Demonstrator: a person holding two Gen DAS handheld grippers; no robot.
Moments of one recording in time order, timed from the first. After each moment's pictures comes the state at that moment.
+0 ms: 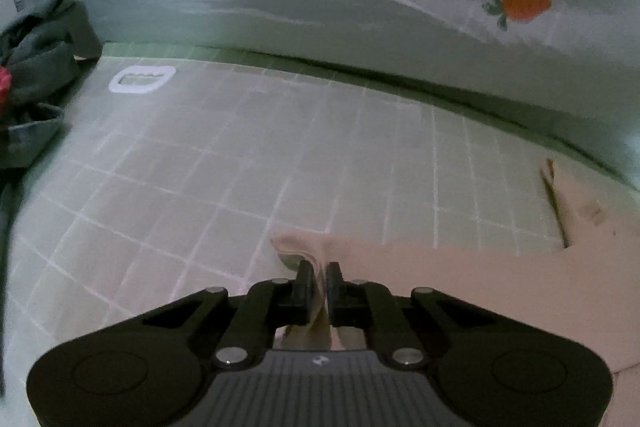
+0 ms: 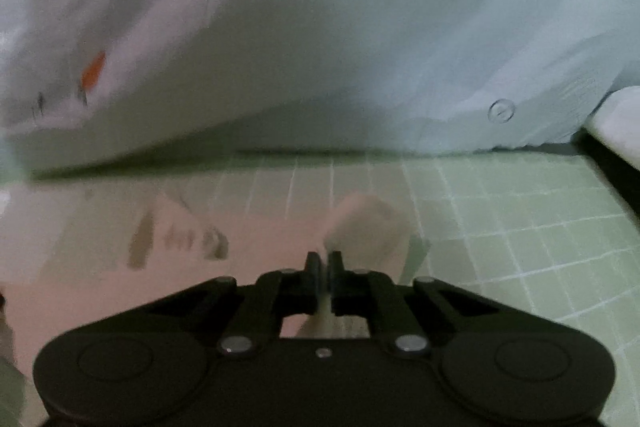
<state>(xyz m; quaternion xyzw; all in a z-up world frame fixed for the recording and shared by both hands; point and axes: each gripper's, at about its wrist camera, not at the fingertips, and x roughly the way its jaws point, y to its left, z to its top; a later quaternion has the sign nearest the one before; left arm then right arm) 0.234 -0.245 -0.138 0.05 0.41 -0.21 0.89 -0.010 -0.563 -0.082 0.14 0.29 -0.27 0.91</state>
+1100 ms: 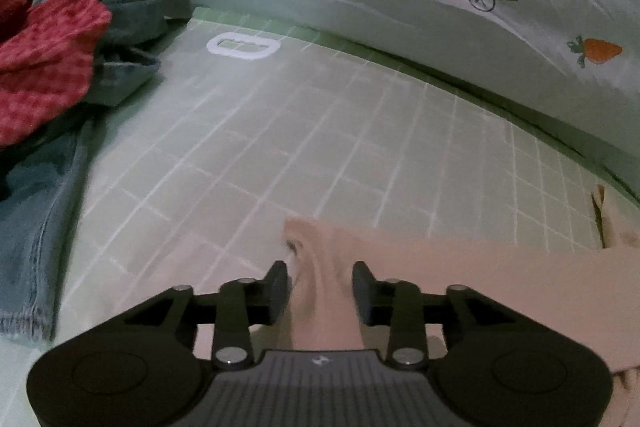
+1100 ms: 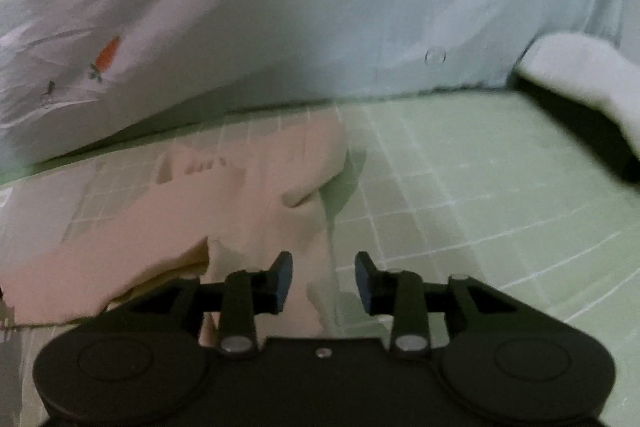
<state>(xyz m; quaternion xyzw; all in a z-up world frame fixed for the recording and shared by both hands) 0.225 -0.190 -0.147 0.00 0.44 -0.12 0.89 -0.078 -0.480 -0.083 0.16 0.31 -0.33 0.88</state>
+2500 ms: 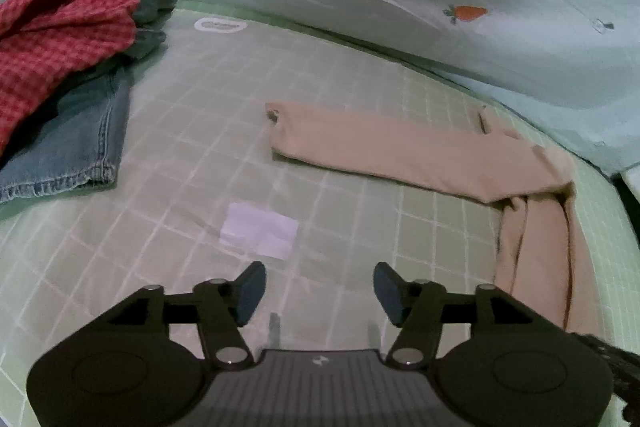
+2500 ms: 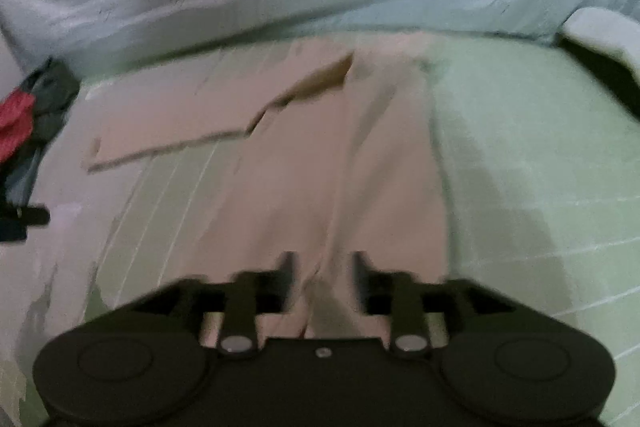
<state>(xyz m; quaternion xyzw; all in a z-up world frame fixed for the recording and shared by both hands) 0.073 -0.119 -0.111 0.00 0.45 -0.21 0.87 -0.157 -0.346 -0.091 0.16 0.36 -0.24 0.89</state>
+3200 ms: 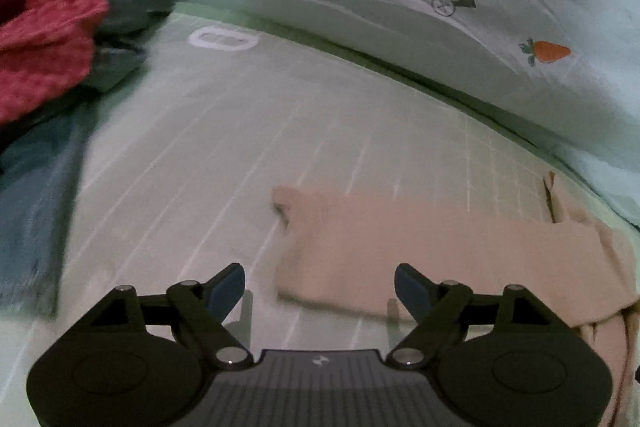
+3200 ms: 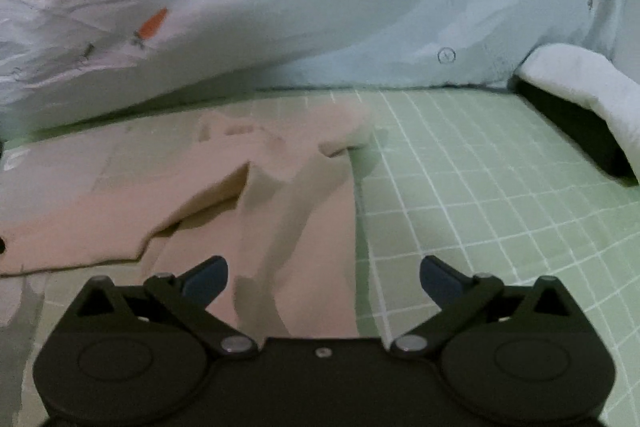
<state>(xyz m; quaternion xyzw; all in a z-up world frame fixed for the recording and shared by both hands) 0.213 -0.171 -0.144 -0.01 0.44 -0.18 0.88 -0.090 -0.431 -0.091 0.14 0.33 -0.32 0.88</state>
